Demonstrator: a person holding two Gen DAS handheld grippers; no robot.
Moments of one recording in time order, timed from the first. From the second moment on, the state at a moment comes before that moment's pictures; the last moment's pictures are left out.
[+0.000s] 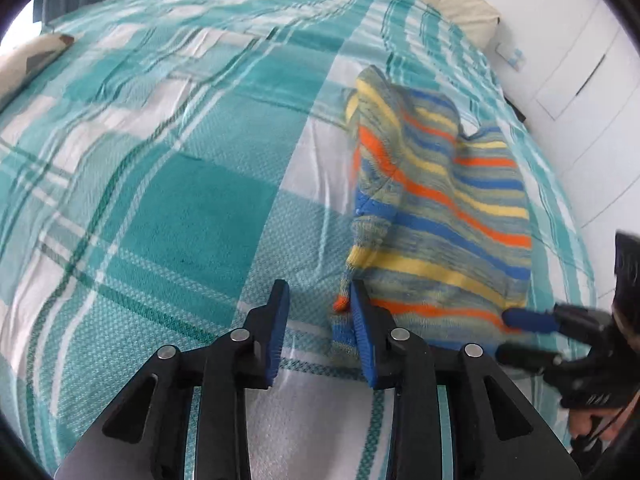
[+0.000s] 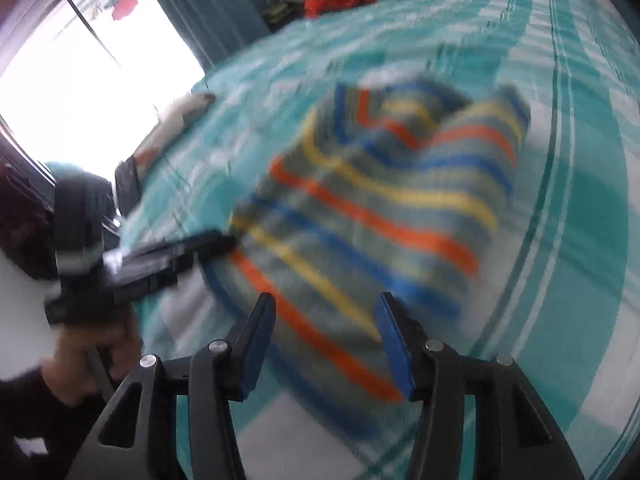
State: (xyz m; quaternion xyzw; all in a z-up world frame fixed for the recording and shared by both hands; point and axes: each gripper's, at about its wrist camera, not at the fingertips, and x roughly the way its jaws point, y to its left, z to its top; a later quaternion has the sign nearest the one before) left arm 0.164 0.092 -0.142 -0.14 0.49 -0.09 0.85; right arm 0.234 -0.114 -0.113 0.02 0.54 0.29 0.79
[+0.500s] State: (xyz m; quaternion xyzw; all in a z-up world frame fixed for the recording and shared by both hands) left arm 0.213 0.068 -0.128 -0.06 0.49 -0.05 0.87; right arm 0.254 -0.110 -0.121 0.03 0.52 0.19 0.83
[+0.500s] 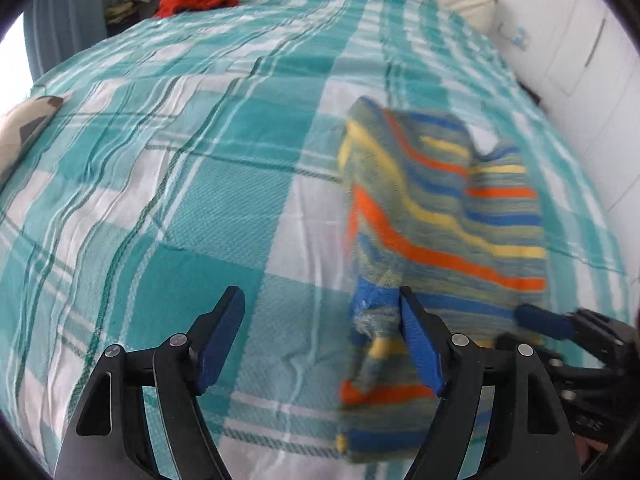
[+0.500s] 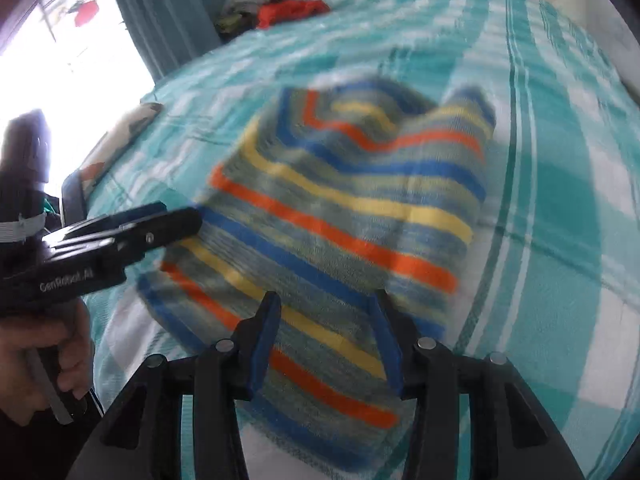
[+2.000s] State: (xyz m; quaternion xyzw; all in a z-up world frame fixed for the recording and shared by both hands) left arm 0.097 0.105 -0.114 -0.12 0.45 -0.11 0.88; right arm 0.106 -0.153 -0.055 -0.05 0.47 -0.04 0.88
